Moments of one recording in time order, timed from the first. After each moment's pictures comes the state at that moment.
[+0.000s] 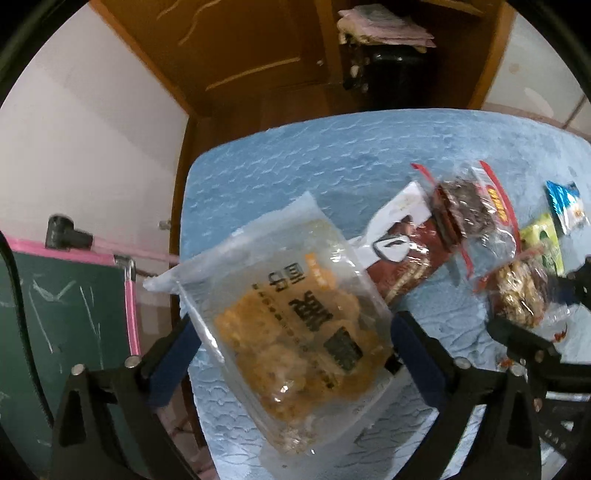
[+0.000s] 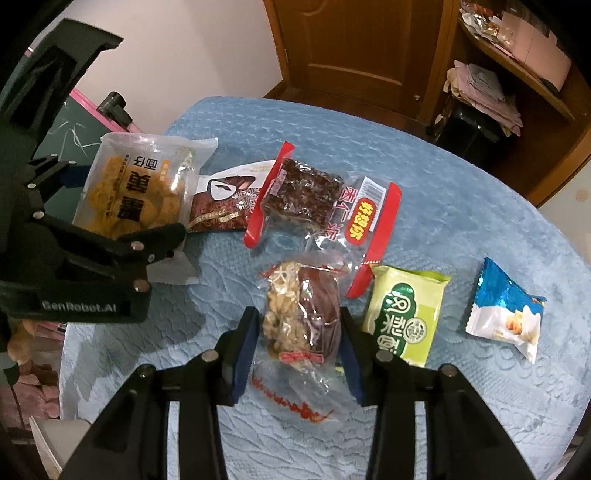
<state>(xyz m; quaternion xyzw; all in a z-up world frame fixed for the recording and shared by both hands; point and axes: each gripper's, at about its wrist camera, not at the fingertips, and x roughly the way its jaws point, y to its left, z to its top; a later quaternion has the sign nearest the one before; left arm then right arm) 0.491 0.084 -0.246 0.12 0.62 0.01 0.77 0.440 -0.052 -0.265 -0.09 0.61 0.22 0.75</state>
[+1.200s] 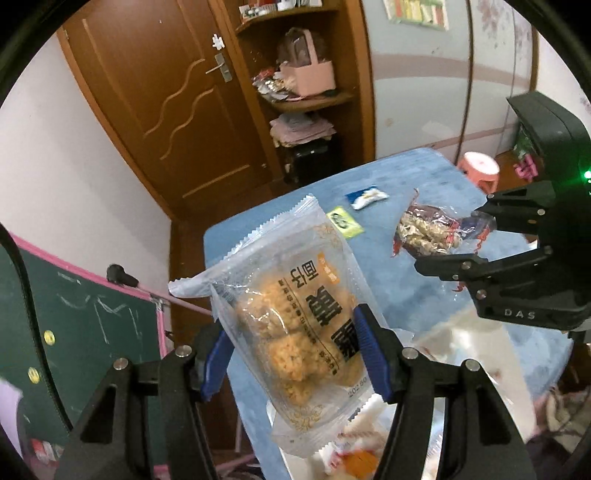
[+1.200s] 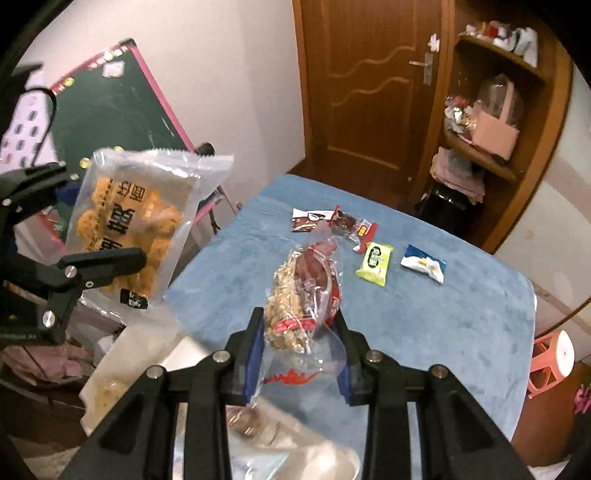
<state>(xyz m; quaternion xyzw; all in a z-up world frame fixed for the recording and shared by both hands) 0.198 0.043 -0.006 0.16 0.46 -0.11 0.87 0.218 -0.106 -0.063 -0.09 0.47 0.26 0.84</state>
